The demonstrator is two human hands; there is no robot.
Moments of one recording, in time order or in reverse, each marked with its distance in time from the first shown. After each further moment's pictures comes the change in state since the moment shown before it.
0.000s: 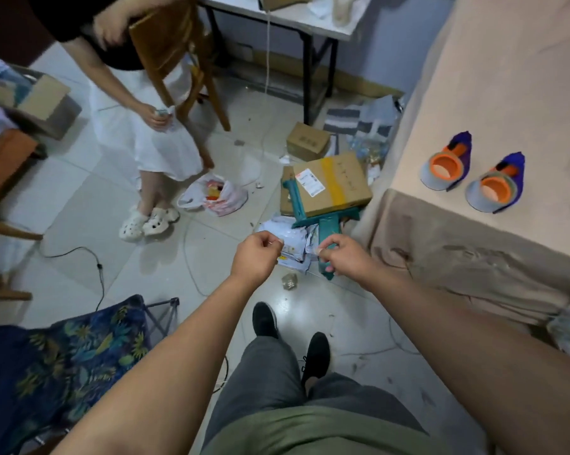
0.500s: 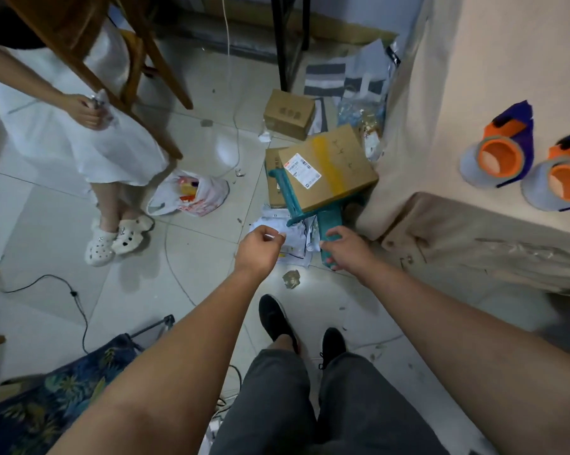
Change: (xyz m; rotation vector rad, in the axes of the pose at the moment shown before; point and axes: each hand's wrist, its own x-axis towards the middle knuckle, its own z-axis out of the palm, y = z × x) left_hand 0.201 -0.022 0.036 0.093 -0.114 -0.114; right_hand 0.167 -0.003 0.023 0.241 0.078 0.276
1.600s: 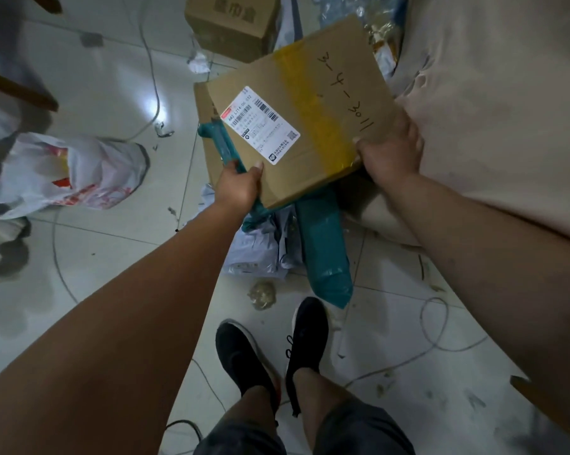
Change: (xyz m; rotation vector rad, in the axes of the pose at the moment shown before) left_hand 0.378 -0.053 0.200 -0.246 -0.070 -0.088; right_hand 0.422 0.047 -0.071 -0.281 0.567 -0.108
